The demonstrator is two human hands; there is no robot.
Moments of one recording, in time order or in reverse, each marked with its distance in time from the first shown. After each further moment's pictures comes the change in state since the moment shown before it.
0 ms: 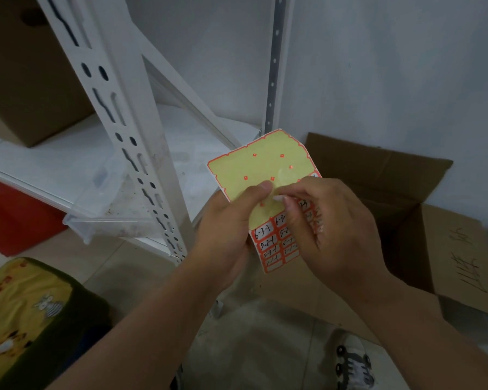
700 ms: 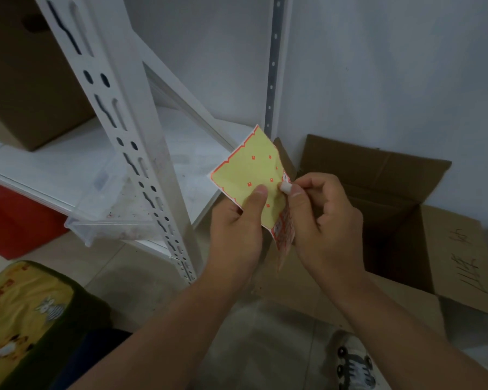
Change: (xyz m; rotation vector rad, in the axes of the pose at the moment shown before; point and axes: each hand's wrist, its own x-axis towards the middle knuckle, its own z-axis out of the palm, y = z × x) left_hand -0.001 -0.015 0.014 0.115 0.140 0.197; right_hand 0.005 -0.012 0.013 0.349 0.082 0.450
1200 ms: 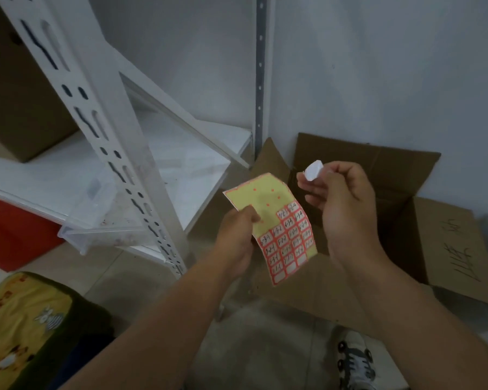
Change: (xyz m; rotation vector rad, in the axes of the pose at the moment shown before) left_hand 0.043 -0.054 -0.003 0.064 -0.038 -0.487; right_hand 0.025 0.015 -0.024 0.314 0.109 0.516
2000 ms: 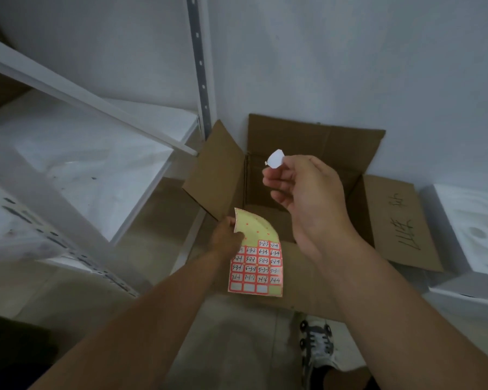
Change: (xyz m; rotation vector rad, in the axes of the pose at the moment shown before) left_hand 0.116 -0.105 0.034 0.774 -0.096 0.092; right_hand 0.025 0.008 -0.036 0.129 0.038 0.290
